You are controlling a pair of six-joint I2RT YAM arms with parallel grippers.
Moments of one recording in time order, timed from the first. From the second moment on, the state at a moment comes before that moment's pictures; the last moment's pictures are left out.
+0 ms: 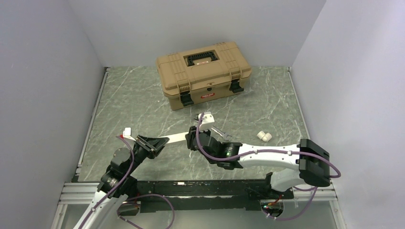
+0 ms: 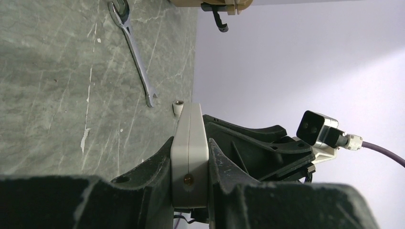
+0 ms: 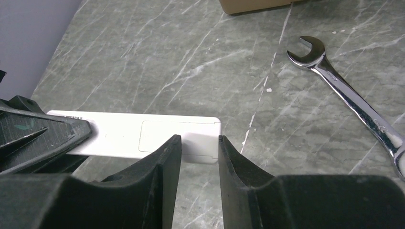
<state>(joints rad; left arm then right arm) -0.48 0.01 0.12 -0.21 0.12 -1.46 1.28 1.38 0.84 0.08 0.66 0.69</state>
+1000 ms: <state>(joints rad) -0.48 0.01 0.12 -0.18 0.12 -1.48 1.33 1.13 0.81 -0.13 0.72 0.79</state>
